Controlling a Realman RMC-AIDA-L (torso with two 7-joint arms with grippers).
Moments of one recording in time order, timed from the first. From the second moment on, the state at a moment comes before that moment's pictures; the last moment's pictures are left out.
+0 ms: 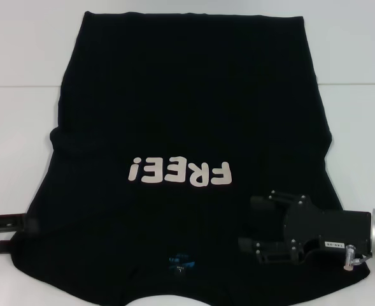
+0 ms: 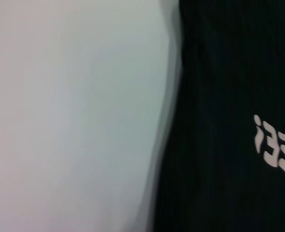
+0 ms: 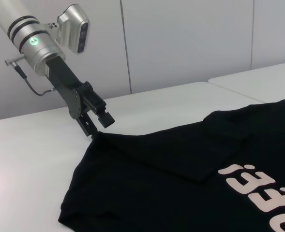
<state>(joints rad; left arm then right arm) -0.53 -1.97 0.19 0.77 2.70 1.62 -2.40 0.55 2.09 -0.73 -0.45 -2.02 -1.45 1.03</state>
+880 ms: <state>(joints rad) -0.55 -1.97 0.24 0.79 2.74 1.63 -2.41 0.56 2.09 -0.73 -0.45 -2.01 -1.45 1.03</state>
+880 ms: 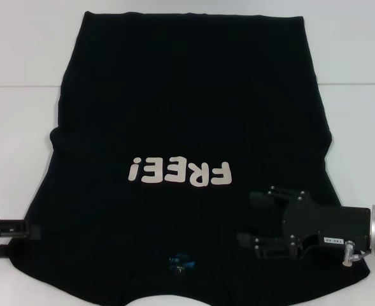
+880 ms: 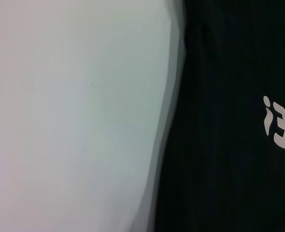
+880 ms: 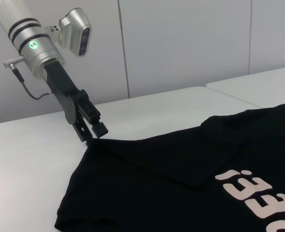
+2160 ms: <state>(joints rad) -0.55 -1.99 0.37 0.82 2.74 1.59 -2.40 0.56 2.09 -0.73 -0.45 -1.97 -1.46 1.03</state>
